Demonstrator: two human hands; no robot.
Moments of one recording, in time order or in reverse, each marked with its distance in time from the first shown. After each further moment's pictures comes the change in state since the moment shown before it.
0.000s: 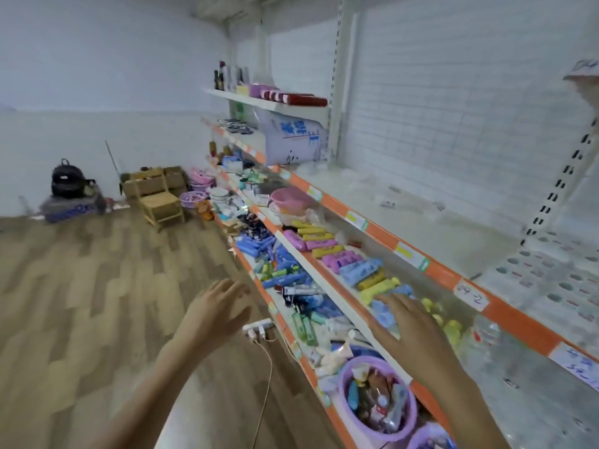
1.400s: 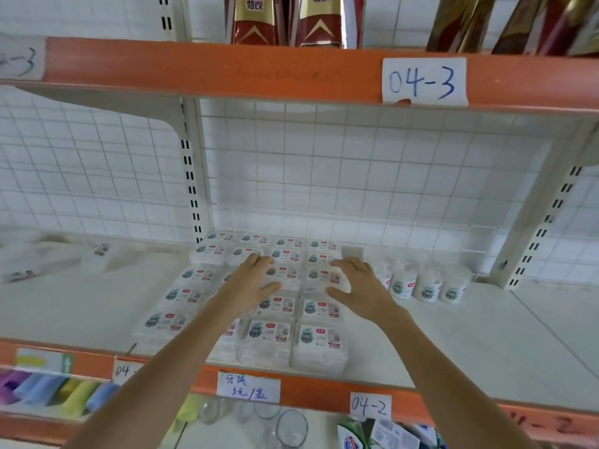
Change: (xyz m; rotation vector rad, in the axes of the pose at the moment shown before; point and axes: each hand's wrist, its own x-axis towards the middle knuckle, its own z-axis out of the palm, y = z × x) left_hand 0.215 0.550 0.212 -0.406 -0.421 0.866; right_hand -0.112 0.376 -0.209 -0.169 0.192 0.738
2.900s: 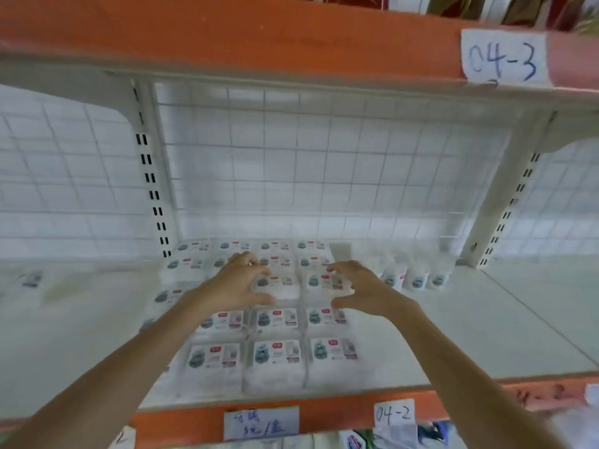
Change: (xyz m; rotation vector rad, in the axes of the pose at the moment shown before) left_hand 0.040 -0.034 -0.019 -0.015 -0.314 0.191; right_hand 0.012 -0.001 0.003 0.147 -0.149 0.193
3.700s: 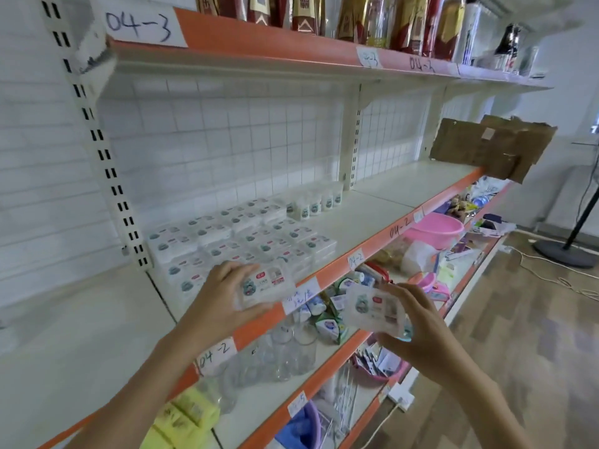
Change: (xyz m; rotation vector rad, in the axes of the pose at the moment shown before) left_hand -0.186 -0.062 -0.006 -0.301 0.166 0.644; right_hand -0.289 -0.221 0.182 -0.146 0.766 0.459
